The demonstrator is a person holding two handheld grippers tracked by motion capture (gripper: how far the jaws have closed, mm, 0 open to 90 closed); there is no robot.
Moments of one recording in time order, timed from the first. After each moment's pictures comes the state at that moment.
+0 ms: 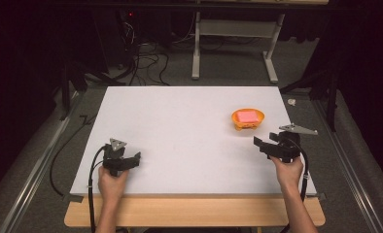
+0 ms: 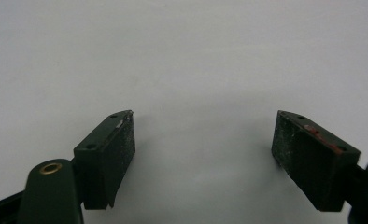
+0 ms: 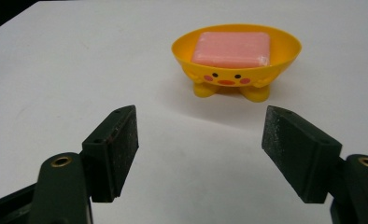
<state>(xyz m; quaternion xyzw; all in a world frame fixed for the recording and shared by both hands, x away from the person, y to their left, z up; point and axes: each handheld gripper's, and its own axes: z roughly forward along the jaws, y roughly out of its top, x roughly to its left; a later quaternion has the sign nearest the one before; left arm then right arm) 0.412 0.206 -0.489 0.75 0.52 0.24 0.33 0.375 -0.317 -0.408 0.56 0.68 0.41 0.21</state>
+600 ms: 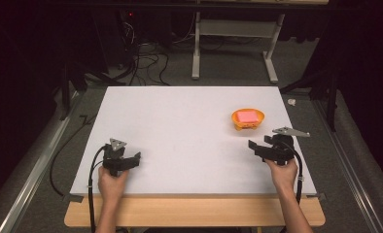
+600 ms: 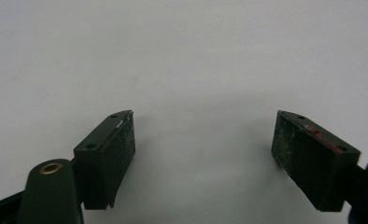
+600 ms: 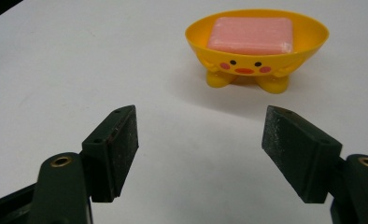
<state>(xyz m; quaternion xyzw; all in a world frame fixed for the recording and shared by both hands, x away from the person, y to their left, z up) 0.412 0.206 -0.489 0.75 0.52 0.24 0.33 0.375 -0.304 -0.419 0.56 0.70 0.40 0.21</state>
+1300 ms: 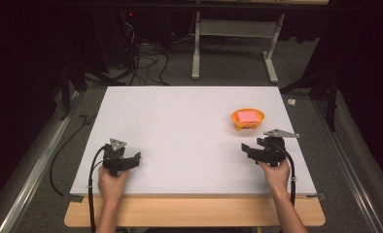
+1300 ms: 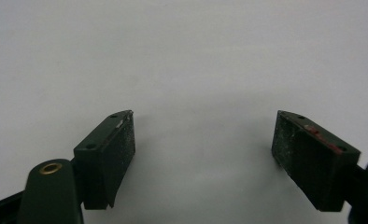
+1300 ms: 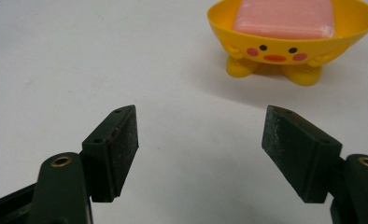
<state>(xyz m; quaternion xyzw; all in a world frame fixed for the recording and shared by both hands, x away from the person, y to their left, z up) 0.412 0.206 -0.489 0.75 0.52 0.24 0.33 0.381 -0.288 -0.433 0.54 0.71 0.40 0.19</state>
